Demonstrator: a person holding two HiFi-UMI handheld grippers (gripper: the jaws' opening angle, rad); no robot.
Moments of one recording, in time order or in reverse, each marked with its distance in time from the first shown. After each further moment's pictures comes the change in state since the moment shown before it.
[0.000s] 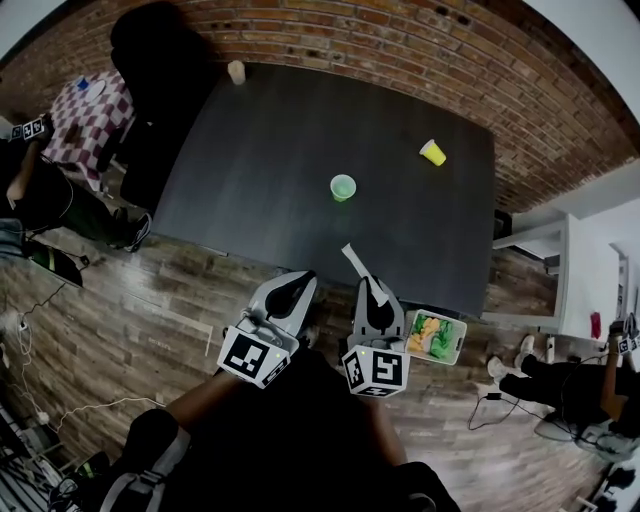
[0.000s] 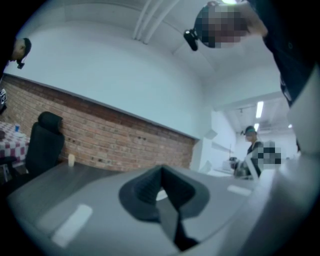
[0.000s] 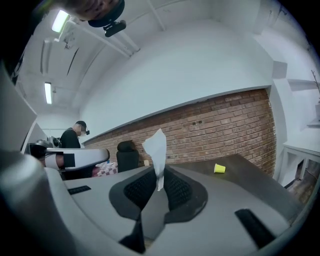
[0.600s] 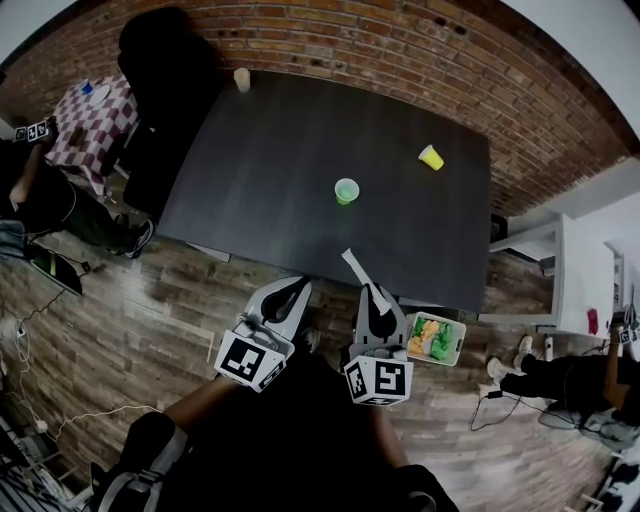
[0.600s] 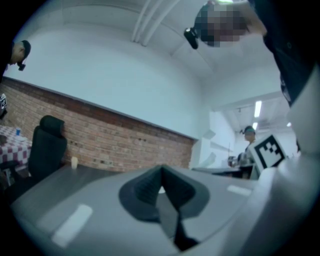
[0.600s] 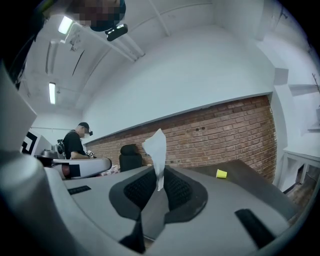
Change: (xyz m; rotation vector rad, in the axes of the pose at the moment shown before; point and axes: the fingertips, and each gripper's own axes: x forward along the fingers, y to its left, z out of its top) left arm -0.042 0.010 0.009 0.013 0.001 -0.007; right arm -0.026 0.039 0.021 -0.025 -0.042 0.012
